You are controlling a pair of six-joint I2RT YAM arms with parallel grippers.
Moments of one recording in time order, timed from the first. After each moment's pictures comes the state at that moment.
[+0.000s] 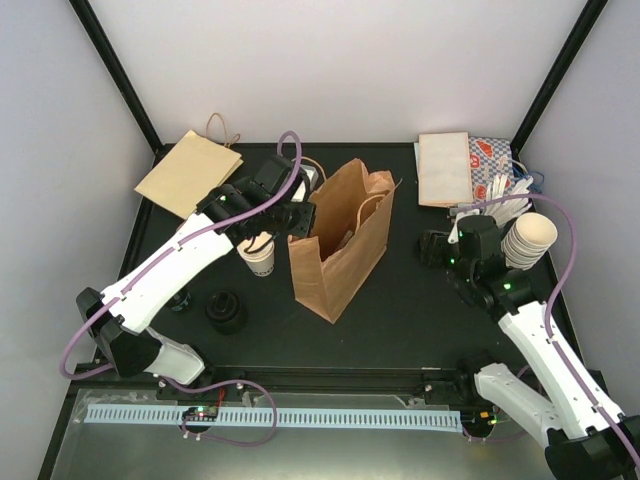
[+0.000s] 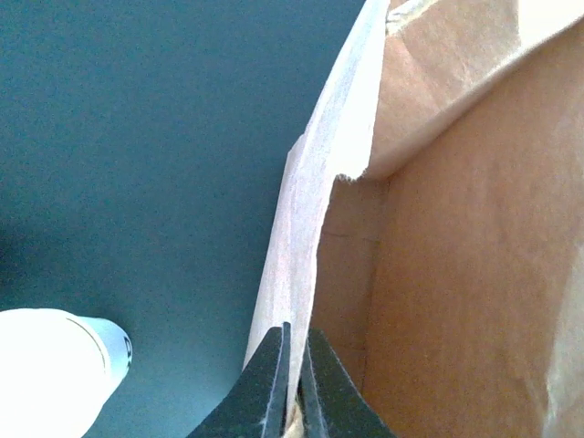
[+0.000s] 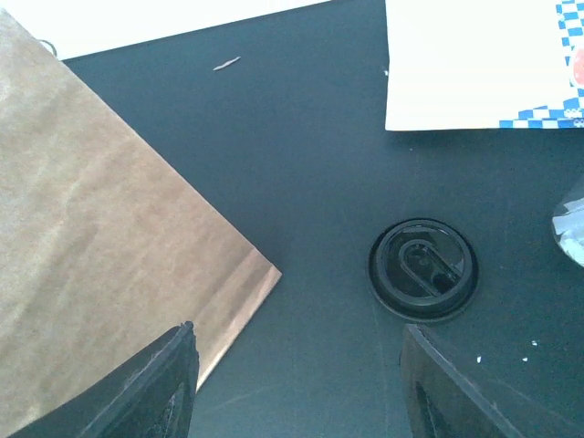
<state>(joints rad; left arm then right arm) -0.74 1.45 1.57 -0.99 -0.06 -0.39 0.37 0.83 0.82 -0.61 0.08 0.38</state>
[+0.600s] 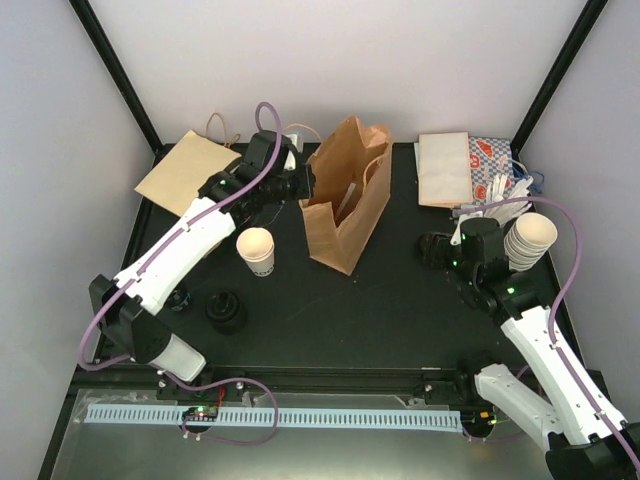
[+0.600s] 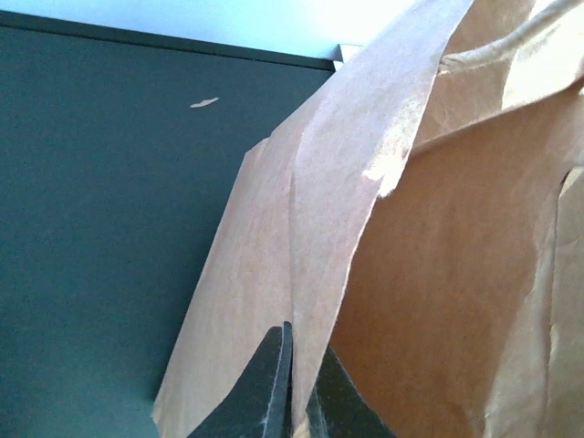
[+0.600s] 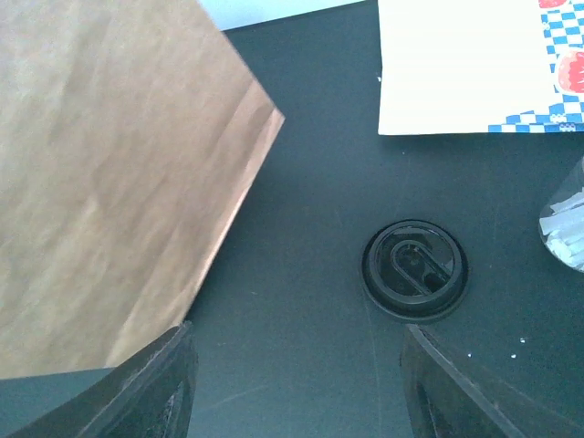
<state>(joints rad) -0.60 1.51 1.57 -0.68 0.01 -0.56 0.37 0.80 0.82 -0.63 0.10 0.38</state>
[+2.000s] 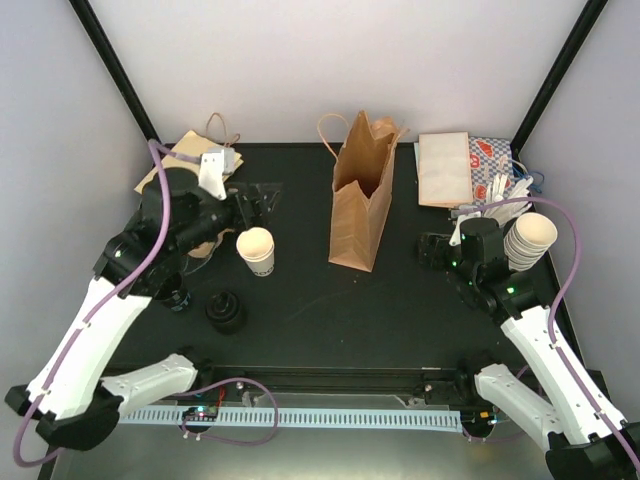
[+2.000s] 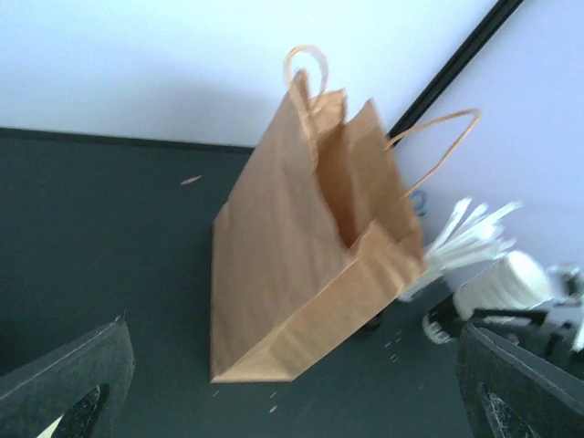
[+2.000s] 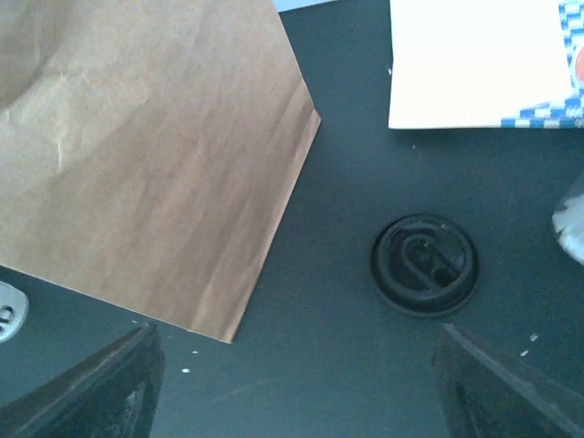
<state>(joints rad) -0.55 1.03 1.43 -0.72 0.07 -0.51 0.37 0.80 0.82 -0.64 0.07 0.38</state>
